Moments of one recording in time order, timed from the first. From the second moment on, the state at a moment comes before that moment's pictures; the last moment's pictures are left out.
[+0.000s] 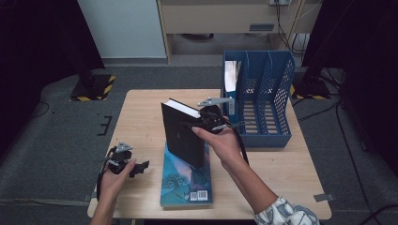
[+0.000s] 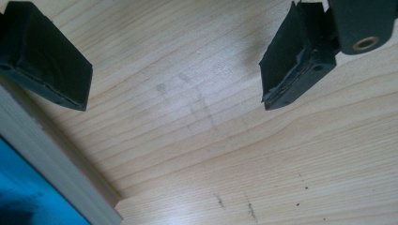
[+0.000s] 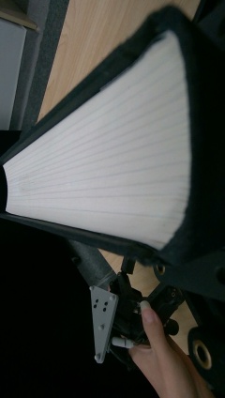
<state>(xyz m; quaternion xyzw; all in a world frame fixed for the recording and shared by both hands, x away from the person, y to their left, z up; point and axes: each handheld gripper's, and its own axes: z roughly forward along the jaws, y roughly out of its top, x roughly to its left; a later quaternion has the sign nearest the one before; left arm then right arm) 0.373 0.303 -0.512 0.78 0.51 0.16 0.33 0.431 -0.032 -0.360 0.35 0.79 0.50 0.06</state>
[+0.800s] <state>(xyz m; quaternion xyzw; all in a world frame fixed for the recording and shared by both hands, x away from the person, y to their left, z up) 0.374 0.307 -0.519 0.77 0.52 0.16 0.33 0.415 -0.079 -0.343 0.36 0.78 0.51 0.07</state>
